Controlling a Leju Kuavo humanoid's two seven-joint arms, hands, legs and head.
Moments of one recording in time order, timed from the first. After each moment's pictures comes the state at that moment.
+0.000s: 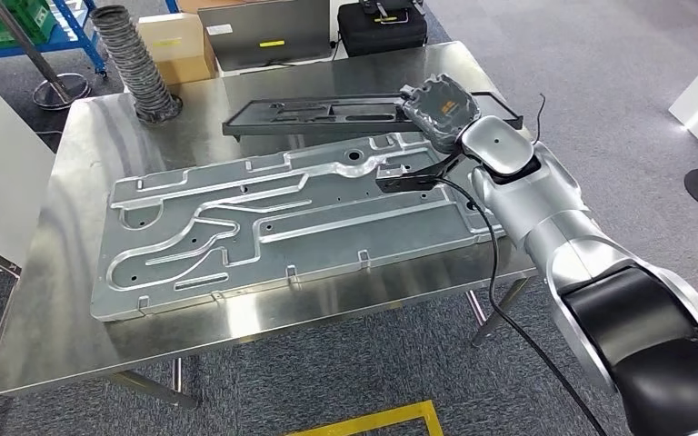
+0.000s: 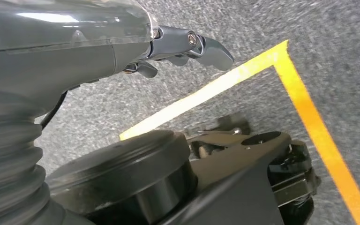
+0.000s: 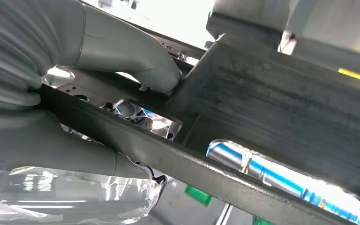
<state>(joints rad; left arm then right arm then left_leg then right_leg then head) -0.08 -0.20 1.00 -0.20 -1.28 0.05 -0.21 -1.19 -0.15 0.57 -0.55 1.47 -0.31 -0.30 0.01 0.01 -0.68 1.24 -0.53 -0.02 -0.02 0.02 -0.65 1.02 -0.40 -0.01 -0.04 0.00</state>
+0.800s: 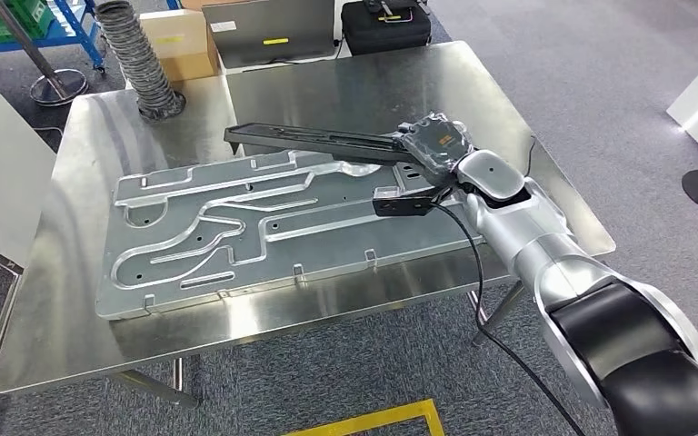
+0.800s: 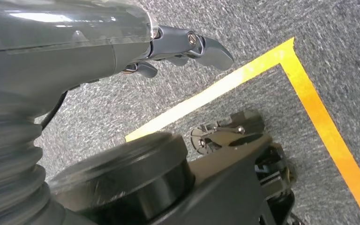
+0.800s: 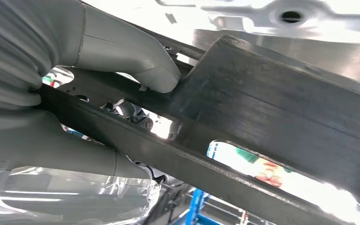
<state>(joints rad) -0.08 -0.20 1.00 -0.20 -1.29 0.04 -0.20 -1.11 -0.13 0.56 -0.47 1.27 -0.29 -0.35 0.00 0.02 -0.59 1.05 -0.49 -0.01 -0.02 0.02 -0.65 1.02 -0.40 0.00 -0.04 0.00</state>
